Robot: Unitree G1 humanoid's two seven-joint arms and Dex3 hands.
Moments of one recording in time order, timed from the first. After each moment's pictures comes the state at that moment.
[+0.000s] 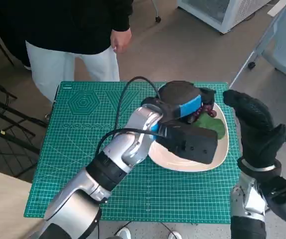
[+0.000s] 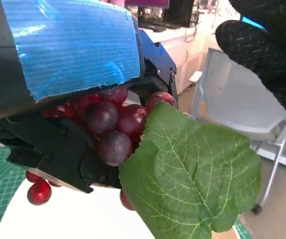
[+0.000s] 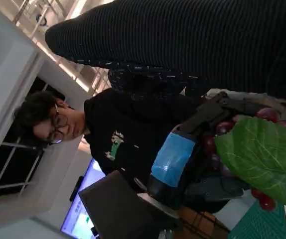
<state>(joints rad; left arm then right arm) -1.08 0.05 -0.52 0.61 0.68 0.10 -0.25 -0.47 -0.14 -0.23 0.44 0.38 -0.79 0.54</state>
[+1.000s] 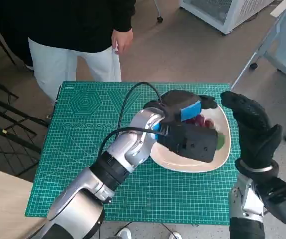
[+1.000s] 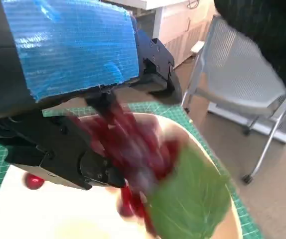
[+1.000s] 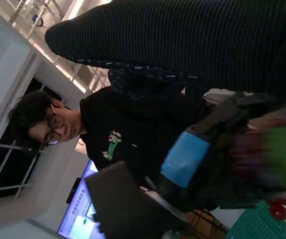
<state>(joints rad) -1.08 0.03 -0.54 0.71 0.63 0.08 -0.30 -0.47 -0.14 -0.21 0.45 0.36 -0.79 0.52</state>
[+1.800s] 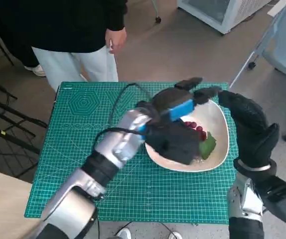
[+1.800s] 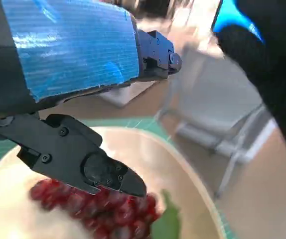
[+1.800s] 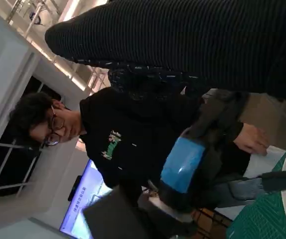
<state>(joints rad) -1.00 0.12 -0.41 0.78 0.51 -0.29 -0.10 -0.47 -0.14 -0.20 0.44 0.37 -0.78 0.52</state>
